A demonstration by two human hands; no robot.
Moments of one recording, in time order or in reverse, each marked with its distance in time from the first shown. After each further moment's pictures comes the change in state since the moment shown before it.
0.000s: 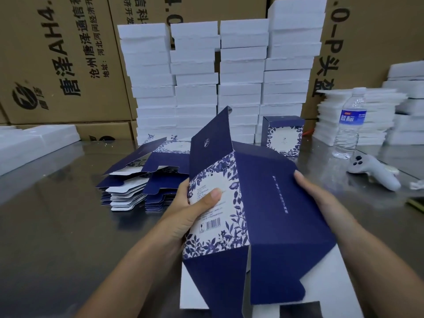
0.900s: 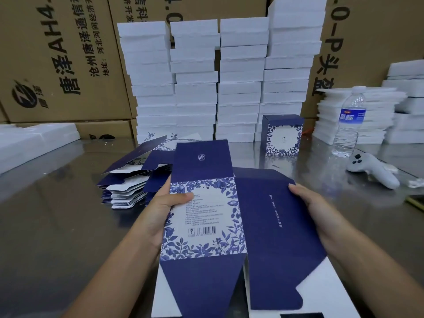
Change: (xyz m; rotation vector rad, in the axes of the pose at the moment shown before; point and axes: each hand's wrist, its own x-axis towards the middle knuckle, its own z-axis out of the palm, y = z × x) left_hand 0.003 0.012 -0.023 -0.121 0.015 0.061; right_hand 0.012 0.013 -0.004 -0.105 0.254 -0.010
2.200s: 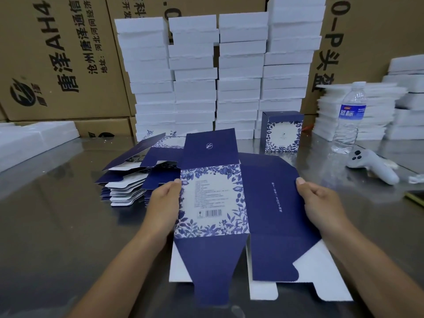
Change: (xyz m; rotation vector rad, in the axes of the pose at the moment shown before) left_hand 0.018 -0.023 -0.009 0.558 0.406 0.111; right_hand 0.006 0.006 -0.006 -0.427 0.303 -0.263
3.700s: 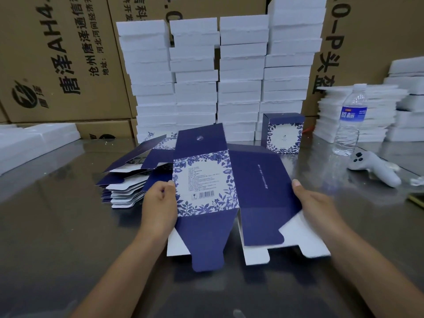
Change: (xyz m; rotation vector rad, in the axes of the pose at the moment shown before) left_hand 0.005 -0.002 -0.003 0.123 0.217 0.205; right_hand 0.008 0.012 0.004 0.138 -0.107 0.039
